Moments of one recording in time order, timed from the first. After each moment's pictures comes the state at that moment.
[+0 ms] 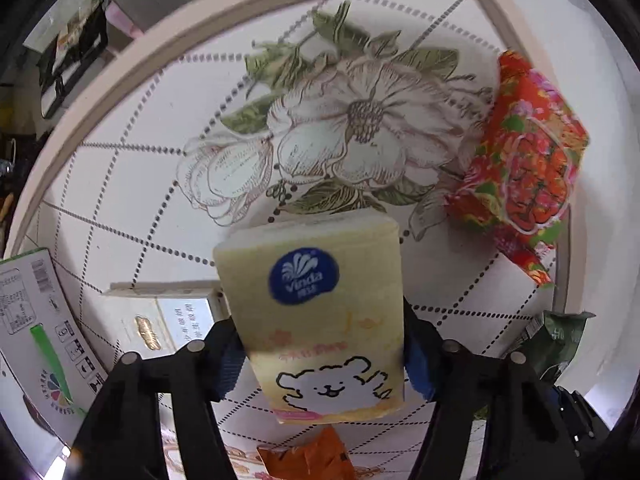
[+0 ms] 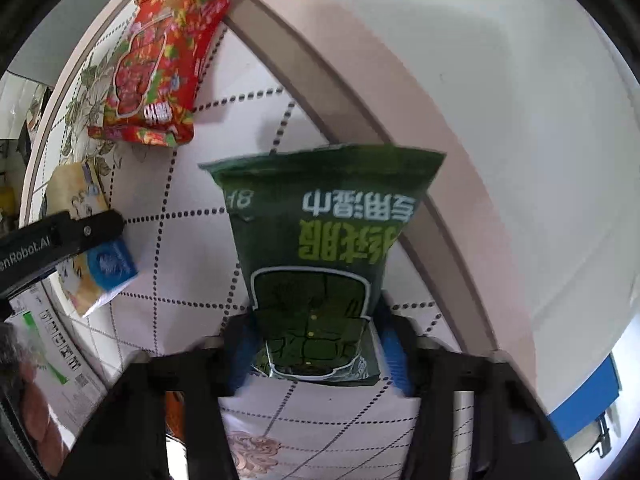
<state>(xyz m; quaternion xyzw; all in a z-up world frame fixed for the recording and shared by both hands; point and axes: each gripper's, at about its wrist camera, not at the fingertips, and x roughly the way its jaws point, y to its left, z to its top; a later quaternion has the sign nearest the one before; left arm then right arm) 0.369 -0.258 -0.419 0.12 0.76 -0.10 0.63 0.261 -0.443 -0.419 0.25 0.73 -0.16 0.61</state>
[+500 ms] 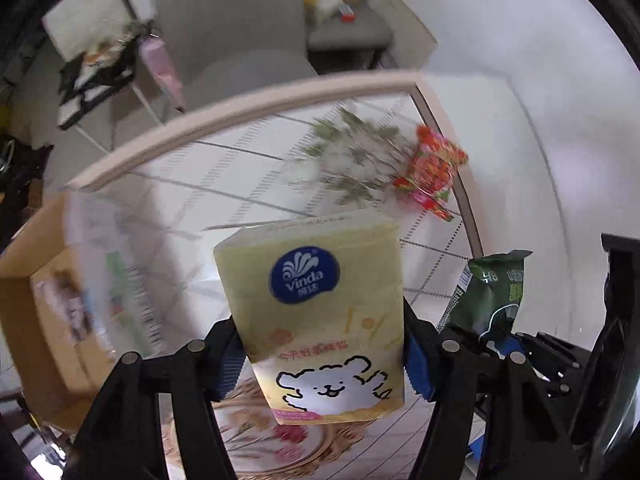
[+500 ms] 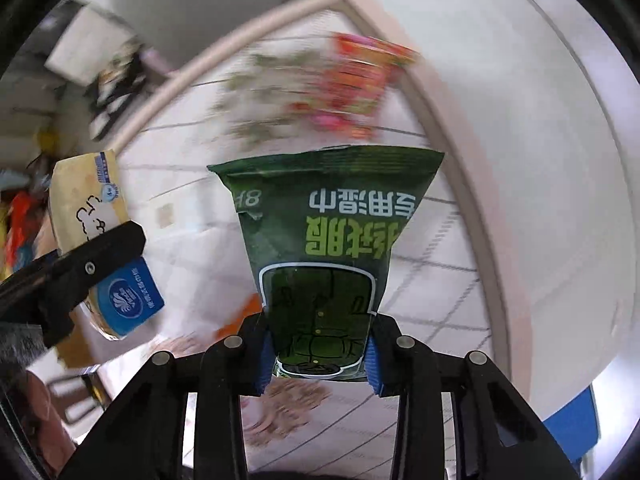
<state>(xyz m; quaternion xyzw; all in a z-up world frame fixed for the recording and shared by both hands) 0.302 -0.143 -0.254 0.03 0.67 -0.16 0.73 0.272 -0.340 -0.289 0.18 0.69 -0.04 0.70</state>
